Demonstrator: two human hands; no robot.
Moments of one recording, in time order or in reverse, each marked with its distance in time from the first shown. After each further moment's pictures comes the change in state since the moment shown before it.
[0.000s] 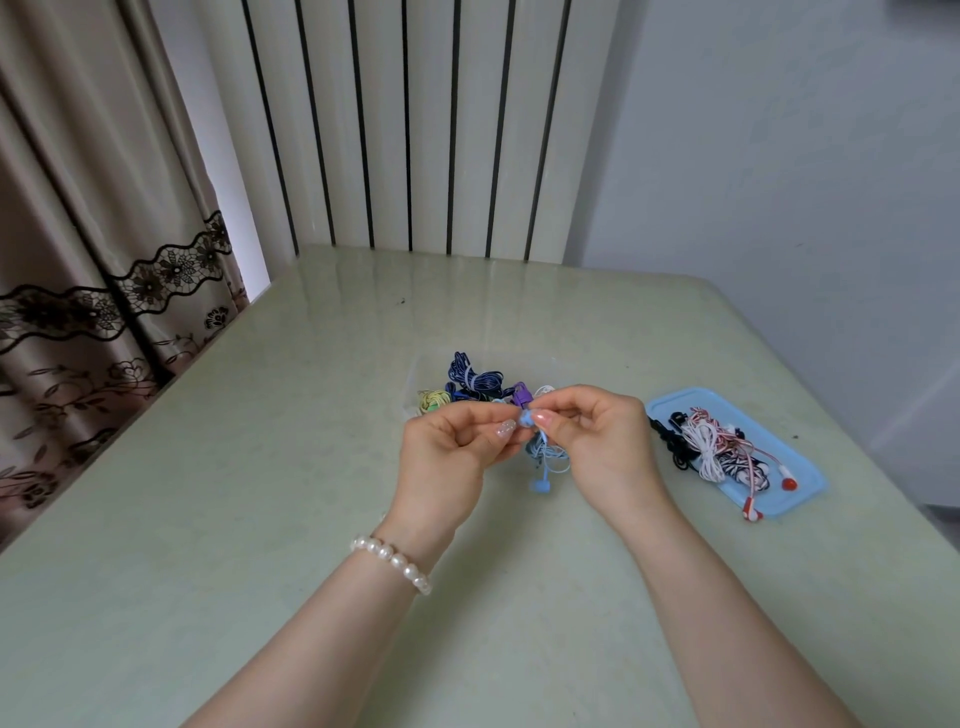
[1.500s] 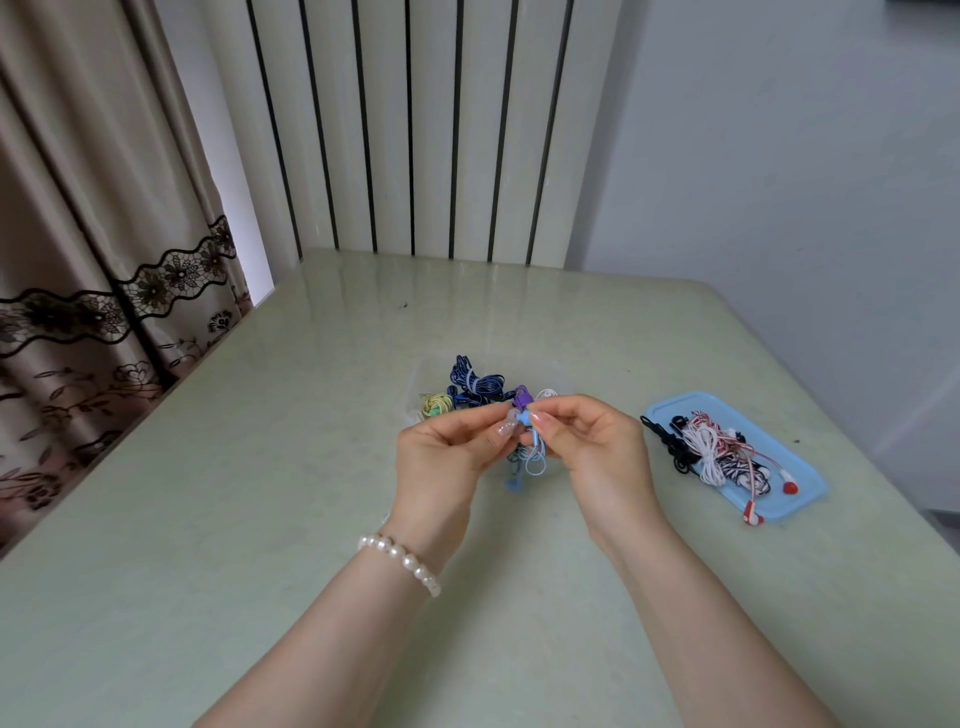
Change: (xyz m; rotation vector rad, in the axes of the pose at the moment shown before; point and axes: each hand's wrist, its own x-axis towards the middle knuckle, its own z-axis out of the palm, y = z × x) left_hand -0.001 0.000 0.001 -0.192 0.094 -0.072; right_hand -0.008 0.005 0.007 0.266 0.017 0.017
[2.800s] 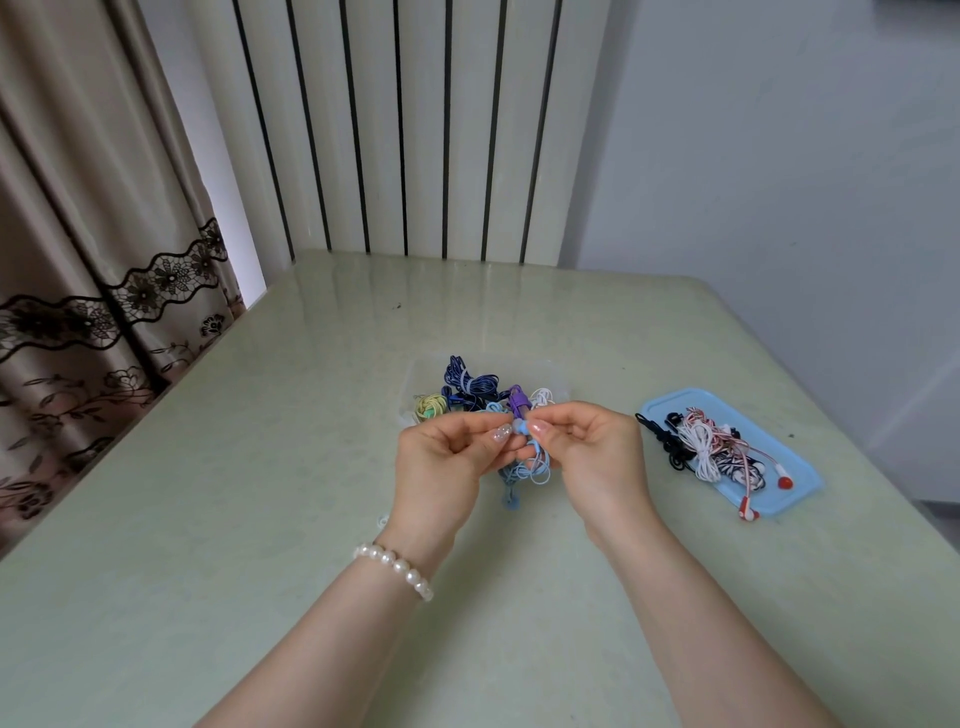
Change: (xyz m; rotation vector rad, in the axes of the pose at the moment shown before) left_hand -0.001 -0.002 0.000 0.145 -0.063 0.045; right_hand 0.003 0.005 -0.002 -0.148 0.079 0.050
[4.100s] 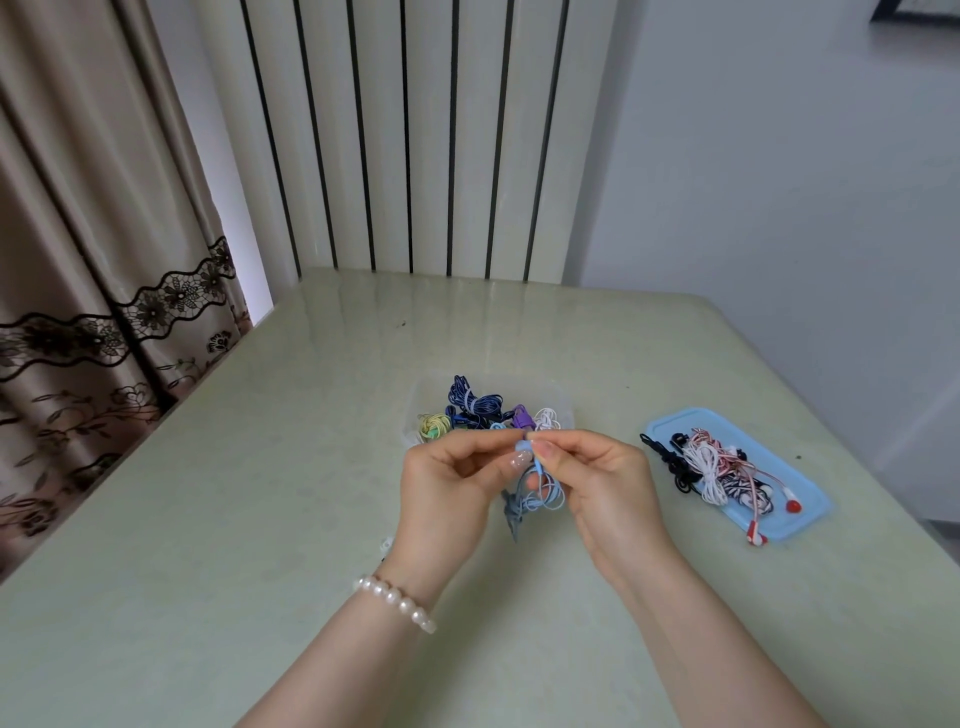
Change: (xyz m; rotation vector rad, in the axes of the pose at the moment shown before) left_hand -0.003 0.008 0.003 0.117 -0.009 0.155; right_hand -0.005 -0.004 -0.004 0.322 -0.104 0.077
